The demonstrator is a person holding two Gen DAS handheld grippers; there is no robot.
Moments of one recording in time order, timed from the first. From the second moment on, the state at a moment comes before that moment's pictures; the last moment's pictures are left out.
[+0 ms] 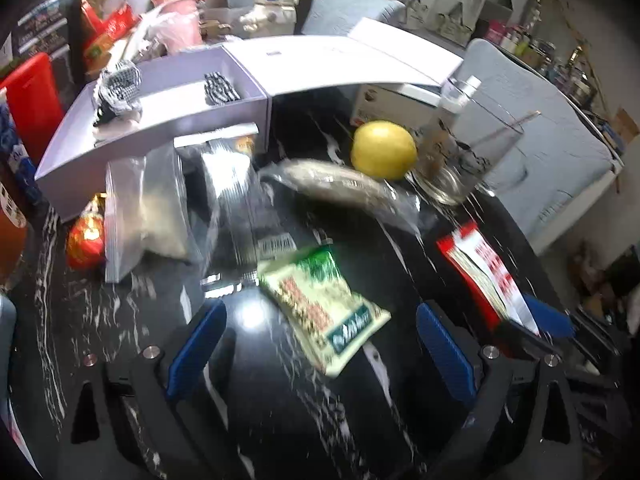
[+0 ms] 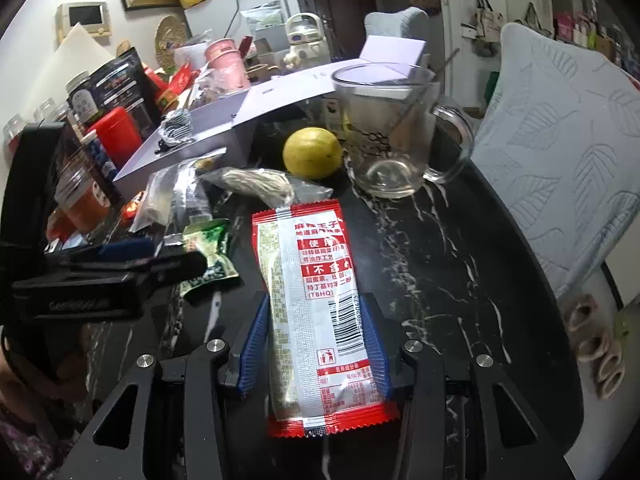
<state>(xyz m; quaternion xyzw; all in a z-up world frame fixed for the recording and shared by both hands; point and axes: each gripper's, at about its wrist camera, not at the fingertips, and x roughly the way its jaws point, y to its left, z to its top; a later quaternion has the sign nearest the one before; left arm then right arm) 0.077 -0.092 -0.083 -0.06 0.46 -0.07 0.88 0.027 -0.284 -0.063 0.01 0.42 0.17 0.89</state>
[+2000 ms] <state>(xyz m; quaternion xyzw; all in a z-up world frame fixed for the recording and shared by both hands) 0.018 -0.090 -0.099 0.01 0.43 -0.13 0.89 -0.002 -0.277 -0.069 0.06 0.44 0.18 0.88</state>
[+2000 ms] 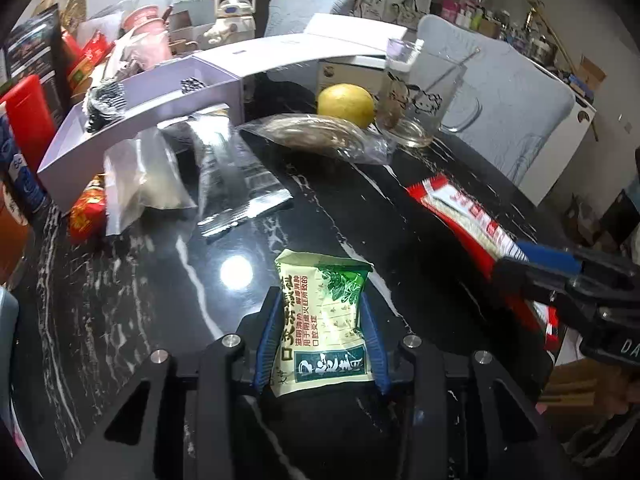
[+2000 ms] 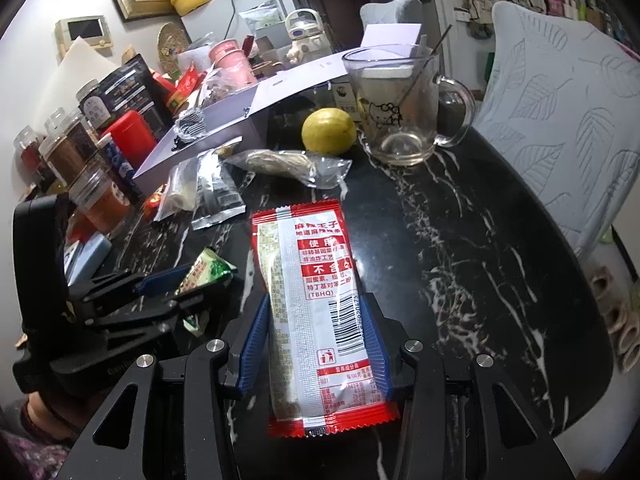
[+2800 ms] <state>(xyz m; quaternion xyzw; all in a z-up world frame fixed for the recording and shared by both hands) -0.011 -0.038 -0.028 -0.05 0.35 -0.09 0.93 -0.020 -0.216 -0.032 0.04 0.39 0.26 0.88</state>
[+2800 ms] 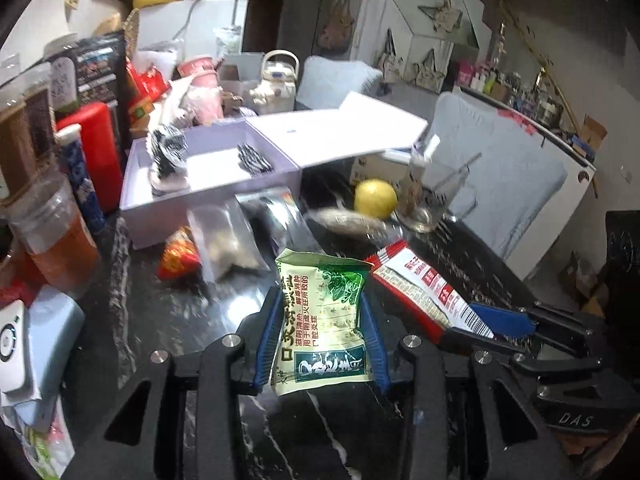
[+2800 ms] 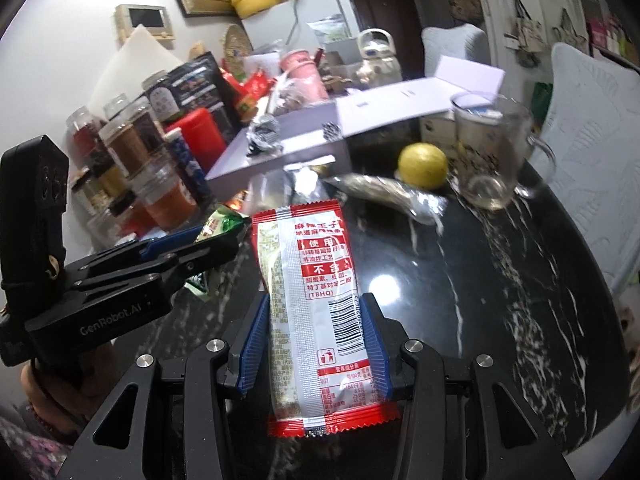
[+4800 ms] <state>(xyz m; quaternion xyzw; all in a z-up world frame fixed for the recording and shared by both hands) 0.185 0.102 0.046 -0.12 0.22 0.05 0.97 0.216 -0.078 0.045 -0.02 0.31 0.31 0.90</state>
